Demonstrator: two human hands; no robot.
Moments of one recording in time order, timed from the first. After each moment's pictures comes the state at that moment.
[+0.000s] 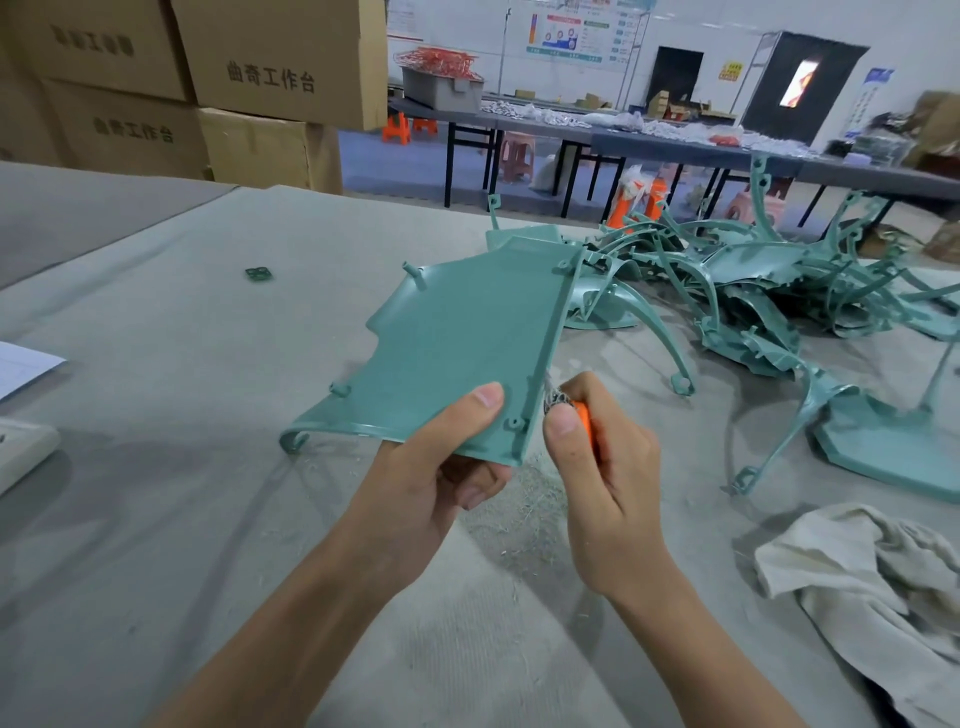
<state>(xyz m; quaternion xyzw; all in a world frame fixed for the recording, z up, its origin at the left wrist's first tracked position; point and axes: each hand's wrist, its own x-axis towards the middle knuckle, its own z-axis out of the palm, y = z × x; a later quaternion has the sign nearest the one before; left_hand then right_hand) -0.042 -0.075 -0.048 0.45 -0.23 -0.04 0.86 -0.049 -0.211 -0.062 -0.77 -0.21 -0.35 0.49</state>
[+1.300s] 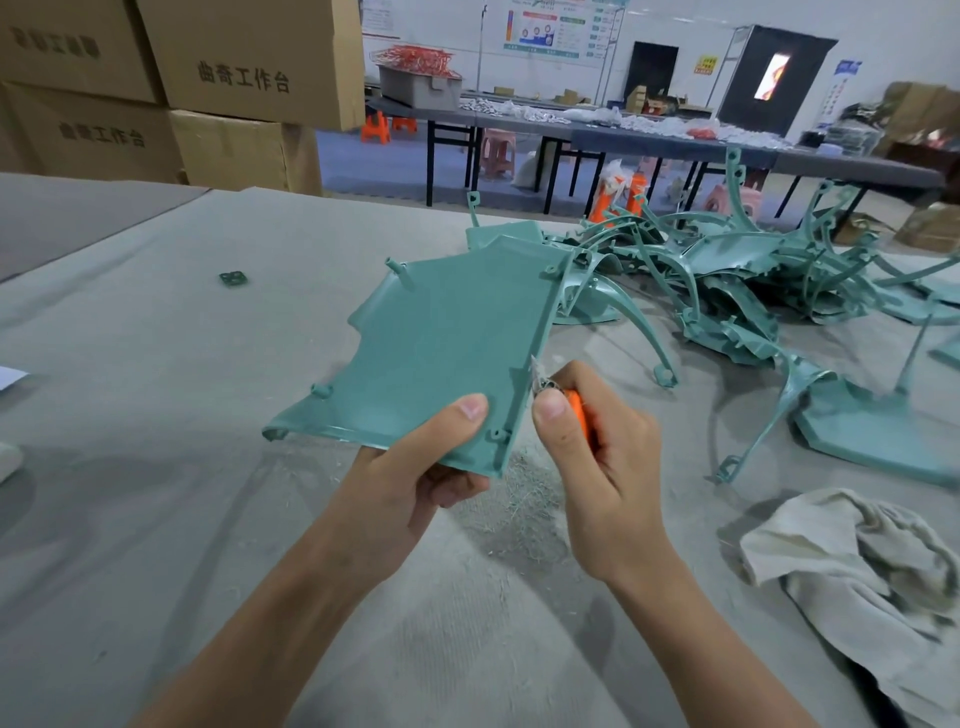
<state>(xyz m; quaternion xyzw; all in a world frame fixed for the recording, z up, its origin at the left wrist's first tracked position) -0.035 -0.071 -0.053 0.48 -0.25 -0.04 0.84 -0.047 -0.219 -0.059 -0.78 -0.19 -0.35 0.49</state>
